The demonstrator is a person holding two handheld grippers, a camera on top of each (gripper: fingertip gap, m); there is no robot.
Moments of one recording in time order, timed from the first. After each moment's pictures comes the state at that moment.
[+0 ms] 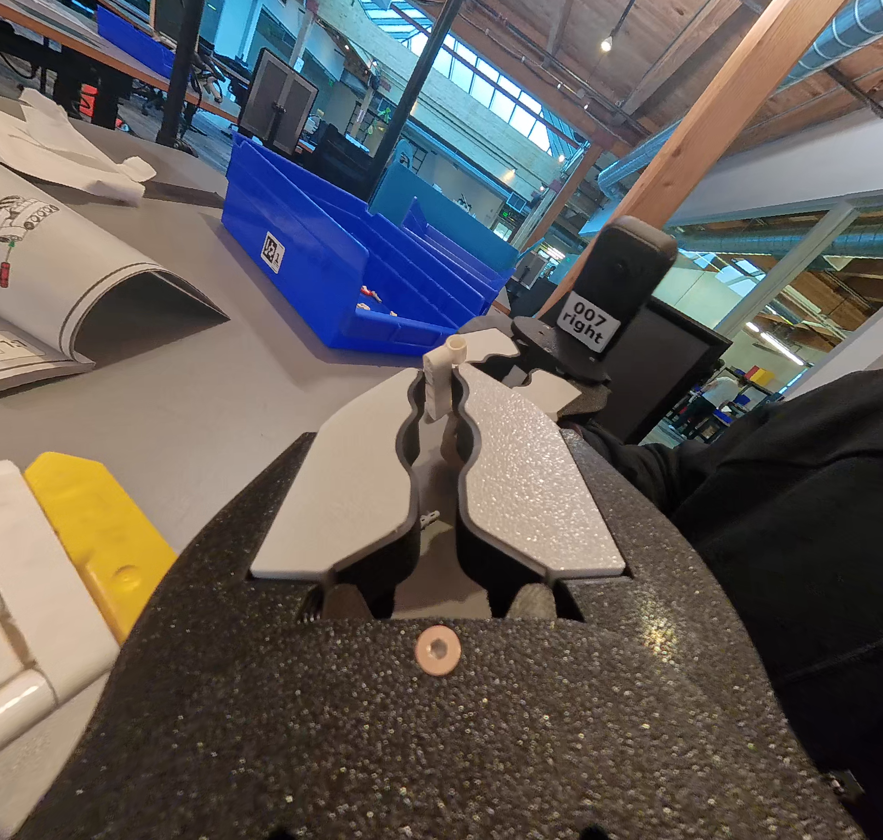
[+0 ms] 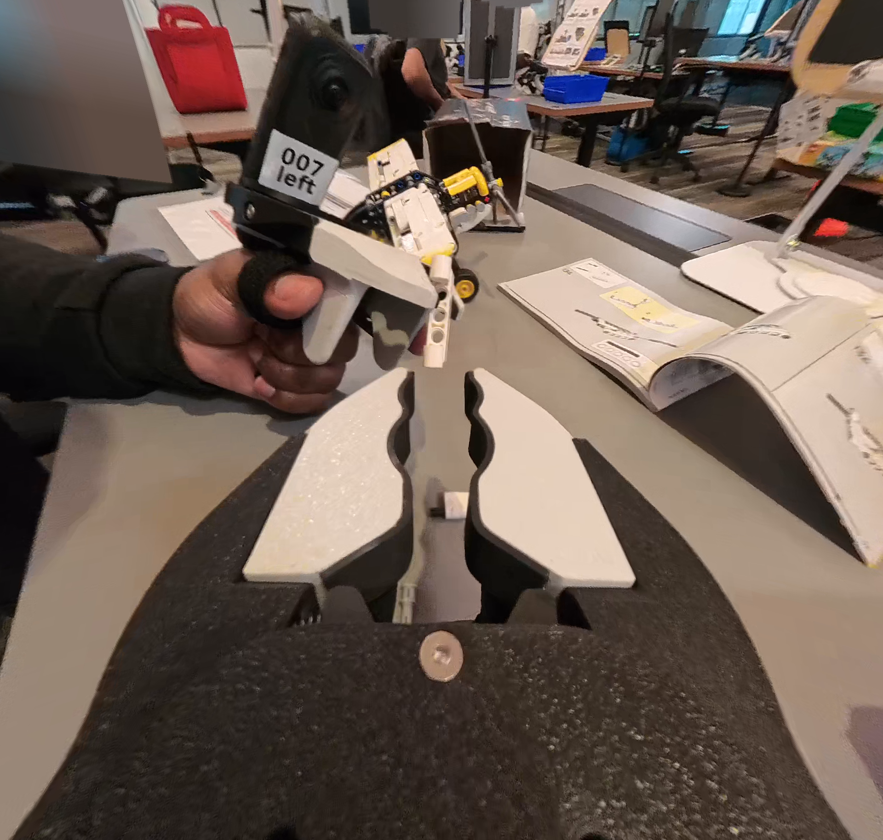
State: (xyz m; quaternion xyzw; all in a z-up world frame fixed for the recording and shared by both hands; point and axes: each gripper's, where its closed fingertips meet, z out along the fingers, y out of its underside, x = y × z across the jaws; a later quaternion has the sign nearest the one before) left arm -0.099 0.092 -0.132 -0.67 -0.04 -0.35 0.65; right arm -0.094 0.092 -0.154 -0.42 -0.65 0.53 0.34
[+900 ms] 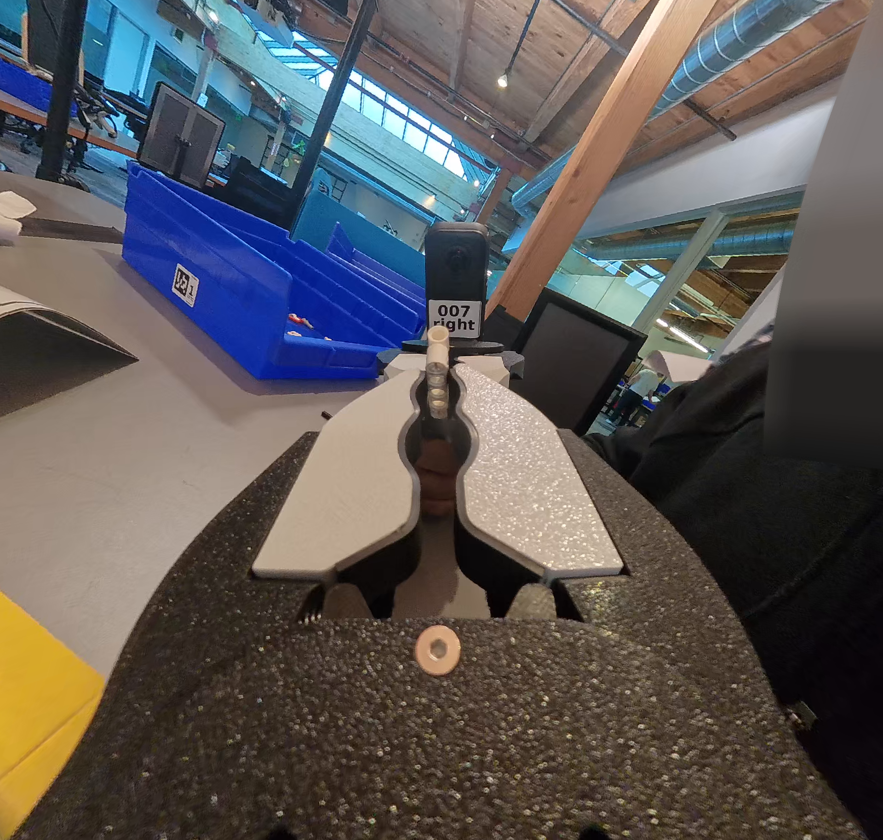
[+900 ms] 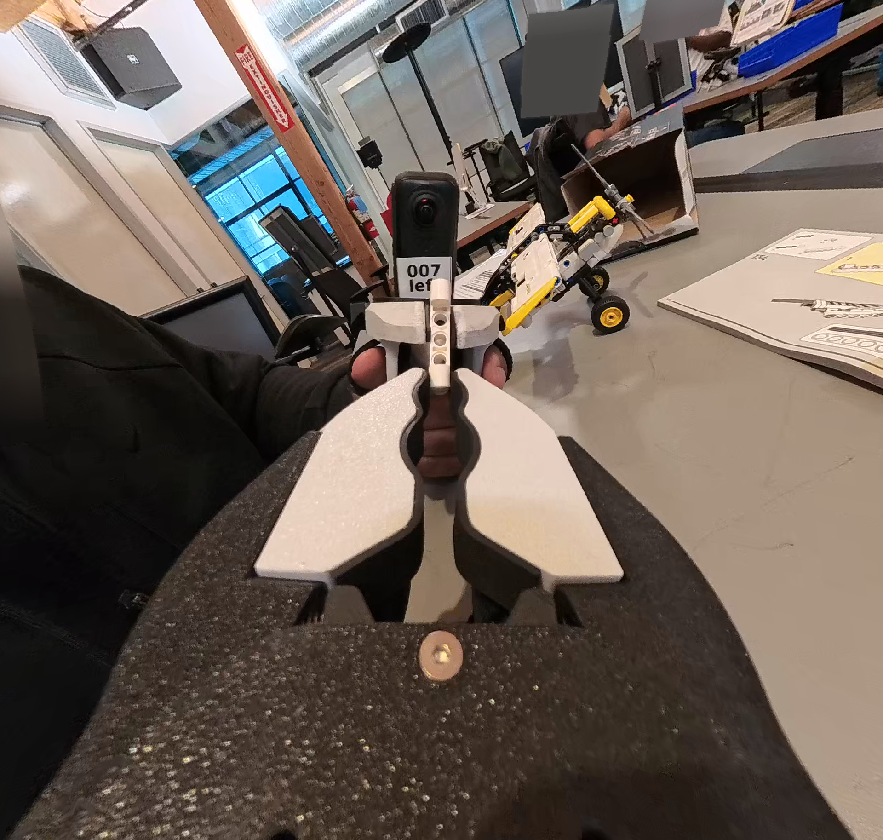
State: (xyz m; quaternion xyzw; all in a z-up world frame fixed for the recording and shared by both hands) left arm -0.078 0.086 -0.117 -0.62 0.01 -0.40 0.67; right arm -0.084 0.075 -0.132 -0.41 -0.56 0.71 0.12
